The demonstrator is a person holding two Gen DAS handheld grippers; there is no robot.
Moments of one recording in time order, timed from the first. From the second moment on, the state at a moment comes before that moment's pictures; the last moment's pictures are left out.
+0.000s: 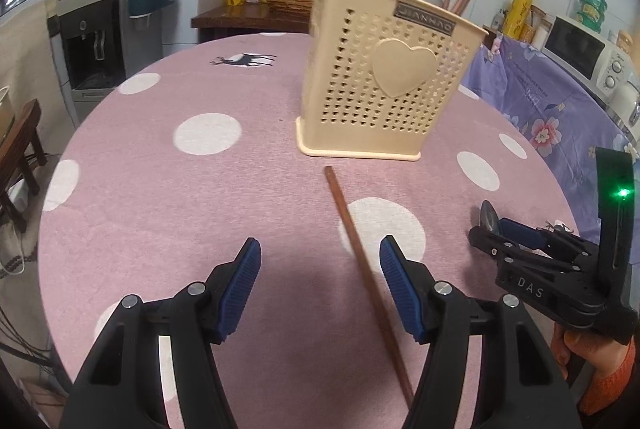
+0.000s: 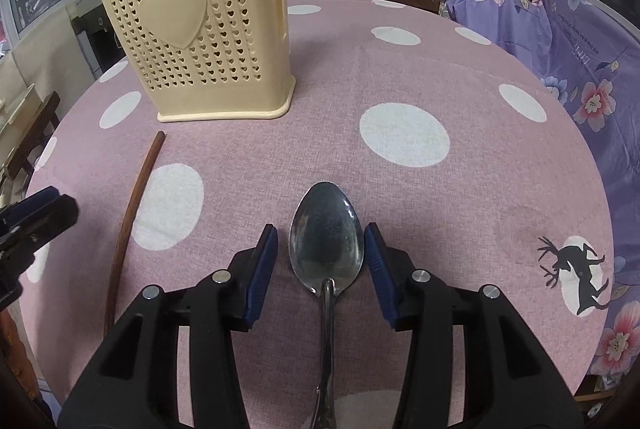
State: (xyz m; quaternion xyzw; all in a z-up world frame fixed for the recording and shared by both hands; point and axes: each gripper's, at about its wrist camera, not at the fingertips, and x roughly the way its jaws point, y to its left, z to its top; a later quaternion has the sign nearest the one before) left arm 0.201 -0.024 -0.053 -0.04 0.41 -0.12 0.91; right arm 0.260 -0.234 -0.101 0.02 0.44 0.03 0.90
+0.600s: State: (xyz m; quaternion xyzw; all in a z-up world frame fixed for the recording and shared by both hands) left arm 0.255 -0.059 -0.074 0.00 0.45 -0.09 0.89; right arm 0.263 -0.233 -0.100 0.01 0.44 0.03 0.90
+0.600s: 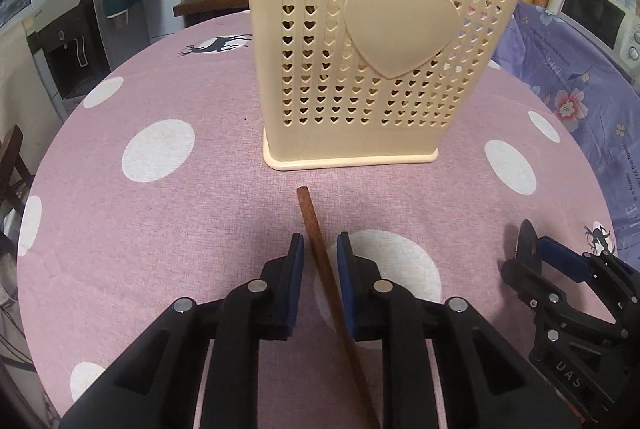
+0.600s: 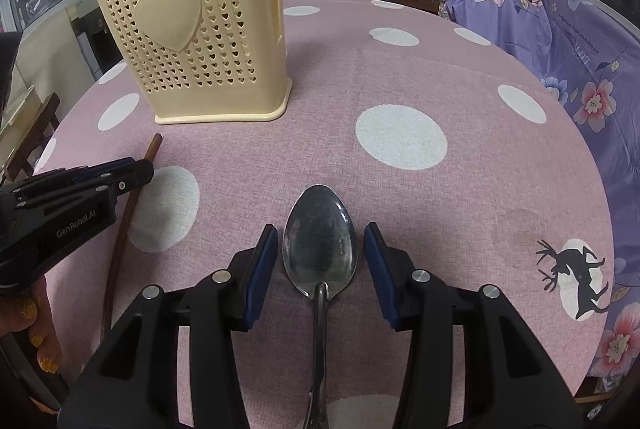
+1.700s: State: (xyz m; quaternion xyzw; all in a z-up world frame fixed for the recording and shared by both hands) left arm 0.243 -0.043 -0.037 -0.03 0.39 -0.11 0.91; right arm 0.254 -0.244 -0.072 0.05 0.40 0.07 0.91
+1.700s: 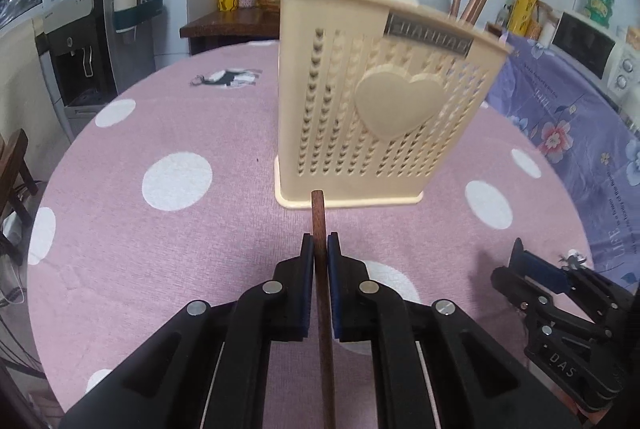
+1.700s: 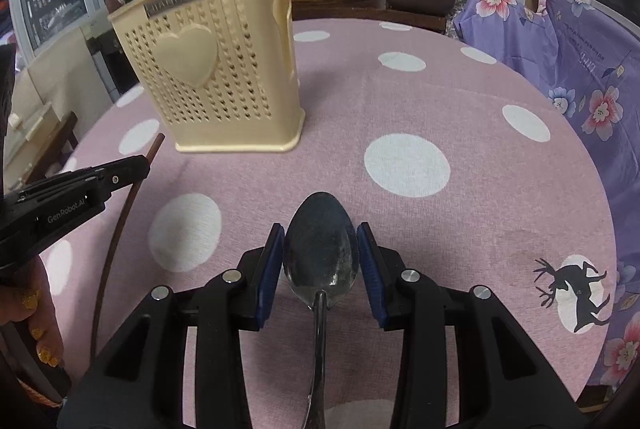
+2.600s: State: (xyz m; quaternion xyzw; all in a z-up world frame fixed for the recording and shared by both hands) left arm 0.175 -0.011 0.069 -0.07 0.25 -0.17 0.95; right arm 0.222 -0.258 0.013 0.10 0.31 0.14 0.93
